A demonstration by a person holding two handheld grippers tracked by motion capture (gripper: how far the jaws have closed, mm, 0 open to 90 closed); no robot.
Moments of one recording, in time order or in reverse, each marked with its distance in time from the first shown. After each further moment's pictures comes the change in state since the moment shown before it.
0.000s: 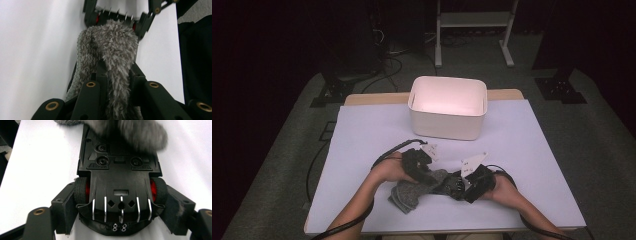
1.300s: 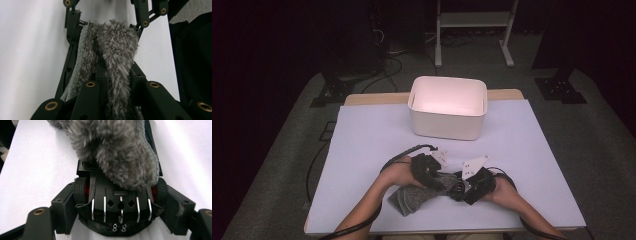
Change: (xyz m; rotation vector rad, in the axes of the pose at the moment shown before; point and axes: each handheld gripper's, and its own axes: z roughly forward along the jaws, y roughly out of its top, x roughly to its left) left arm -0.009 0.008 0.013 0.002 -0.029 0.049; right arm 0.004 -0.005 0.001 -0.030 -0.025 -0.014
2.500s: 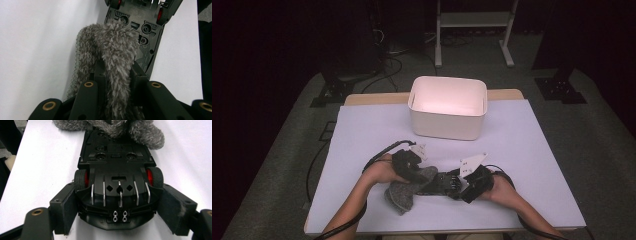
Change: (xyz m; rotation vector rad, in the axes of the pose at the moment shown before) left arm 0.016 -0.048 -0.024 -0.022 0.092 -0.135; right arm -0.001 0.012 -0.002 -0.015 0.011 -0.010
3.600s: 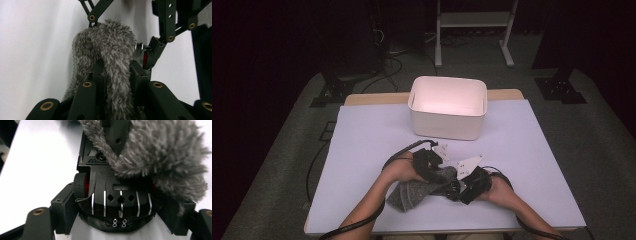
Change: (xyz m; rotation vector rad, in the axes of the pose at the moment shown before) left arm -0.012 0.052 0.024 0.019 -0.009 0.109; right arm 0.000 -0.003 0.010 0.021 0.015 0.004
